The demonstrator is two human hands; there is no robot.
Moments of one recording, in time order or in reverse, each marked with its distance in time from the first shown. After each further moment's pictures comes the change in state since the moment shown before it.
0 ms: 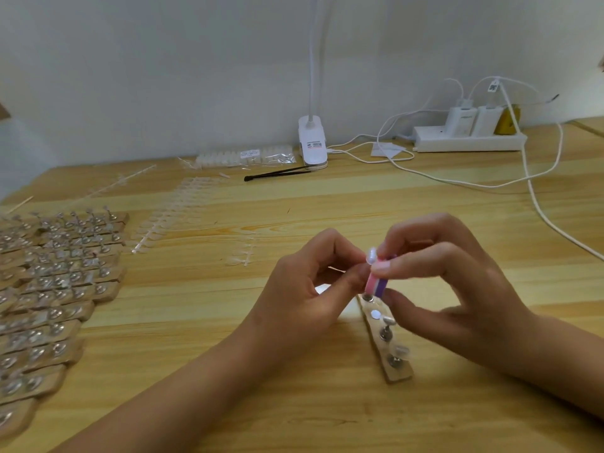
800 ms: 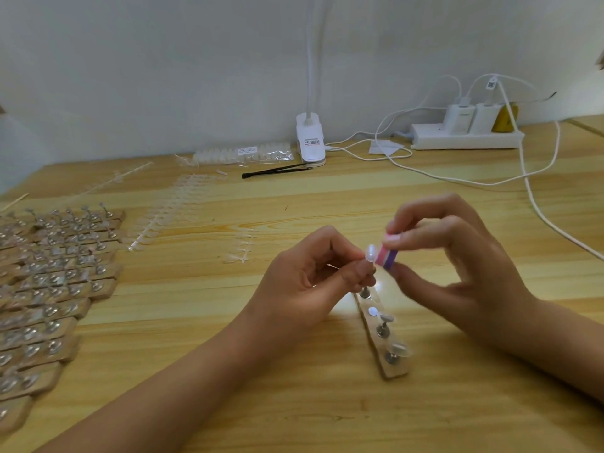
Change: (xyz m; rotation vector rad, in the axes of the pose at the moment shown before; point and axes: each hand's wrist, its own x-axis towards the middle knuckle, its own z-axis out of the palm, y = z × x) left_hand 0.002 -0.004 -0.002 -0.112 -0.006 -0.044; right_hand 0.002 0.002 -0.005 0.029 0.022 0.037
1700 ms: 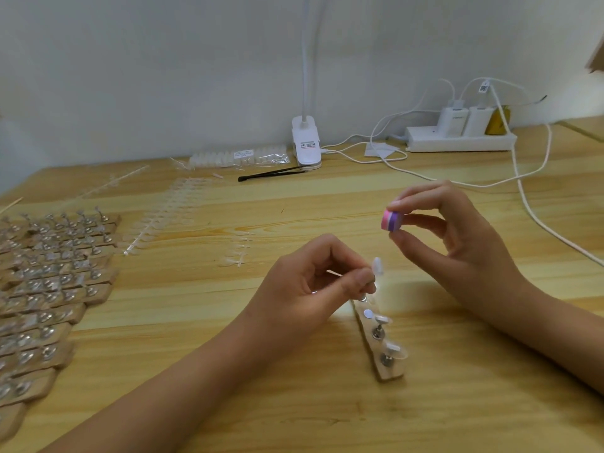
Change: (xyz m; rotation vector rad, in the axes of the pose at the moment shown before) left_hand 0.000 0.001 0.000 -0.029 -0.057 -0.034; right_hand 0.003 0.021 -0.004 0.160 0.082 0.285
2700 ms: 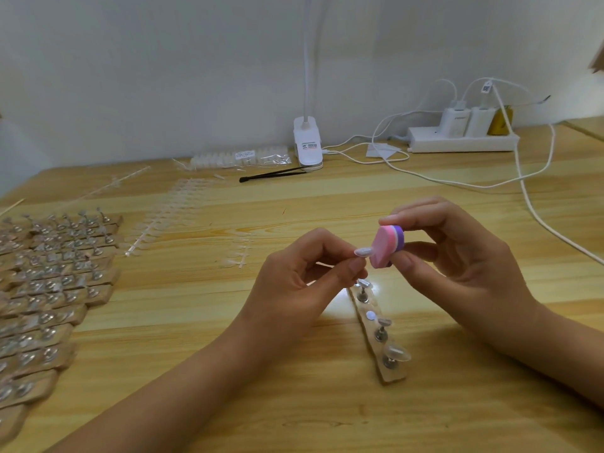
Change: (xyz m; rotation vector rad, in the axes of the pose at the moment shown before) left_hand 0.002 0.000 -0.002 0.094 0.124 0.062; right_hand -0.008 -0.023 0.009 0.256 -0.030 0.070
